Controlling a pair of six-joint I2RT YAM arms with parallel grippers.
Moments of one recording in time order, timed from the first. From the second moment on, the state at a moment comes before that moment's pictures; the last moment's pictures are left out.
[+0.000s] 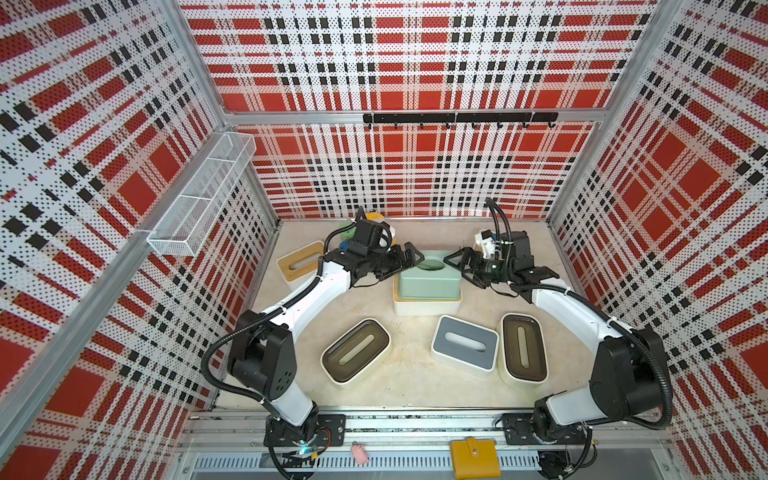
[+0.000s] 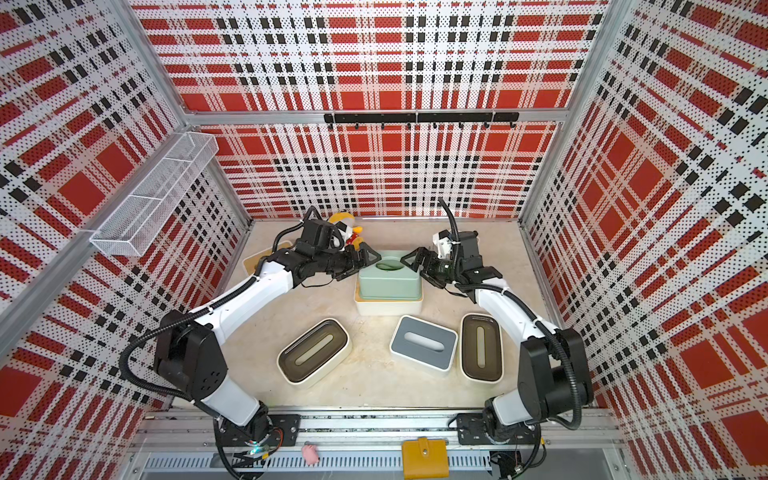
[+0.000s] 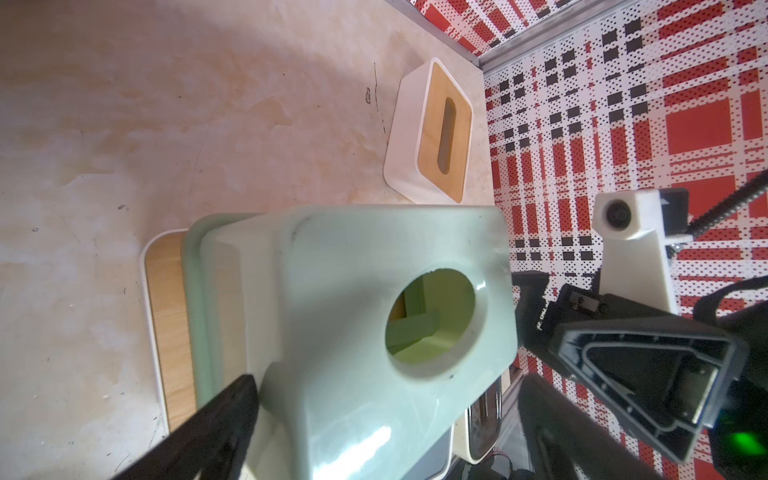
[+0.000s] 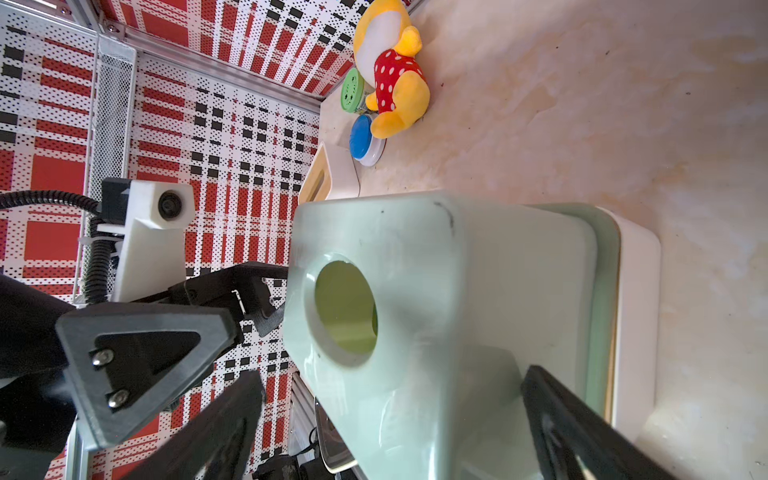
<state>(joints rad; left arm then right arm) -0.47 1.63 1.35 -0.42 0.46 -0.71 0.28 1.47 1.06 -0.21 -0.63 0.75</state>
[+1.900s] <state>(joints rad) -0.38 1.36 1.36 -0.65 0.15 -0.67 0.24 1.43 1.16 -0.31 -0.53 0.71</state>
